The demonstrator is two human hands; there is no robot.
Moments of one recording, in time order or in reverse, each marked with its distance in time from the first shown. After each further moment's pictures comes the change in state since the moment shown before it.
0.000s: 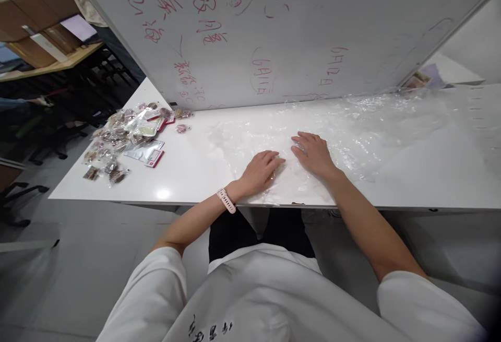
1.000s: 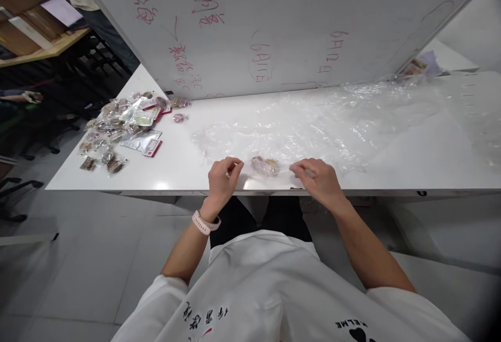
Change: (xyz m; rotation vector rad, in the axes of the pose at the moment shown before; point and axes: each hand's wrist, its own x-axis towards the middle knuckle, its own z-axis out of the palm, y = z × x) left_hand -0.092 0.014 -0.019 0.164 0.567 -0.329; right_hand -0.098 -0.062 -0.038 0.357 0.081 -0.050
